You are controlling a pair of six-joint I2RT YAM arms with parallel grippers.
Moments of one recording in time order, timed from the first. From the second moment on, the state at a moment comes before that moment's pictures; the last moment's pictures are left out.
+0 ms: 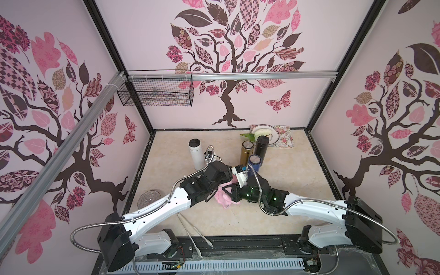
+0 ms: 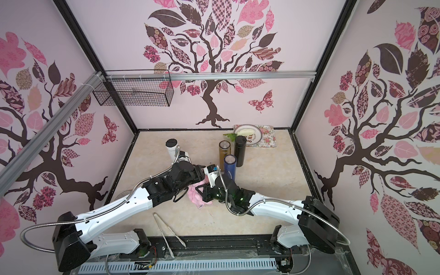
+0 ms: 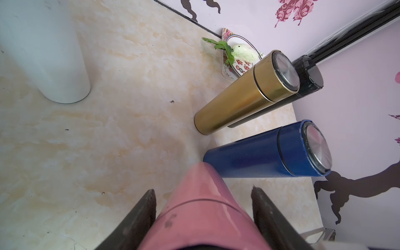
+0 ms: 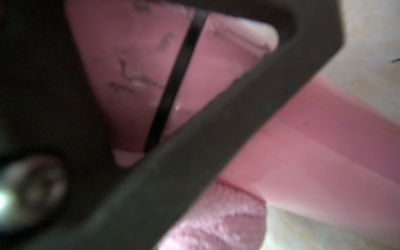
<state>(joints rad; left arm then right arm) -0.89 1.23 0.98 -0.39 -0.34 -0.92 0.99 1.33 0.69 0.28 -0.09 0.71</state>
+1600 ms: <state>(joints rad) -0.90 1.15 0.88 -0.48 -0.05 -0.16 0.82 1.27 0.48 0.44 -0.32 0.90</state>
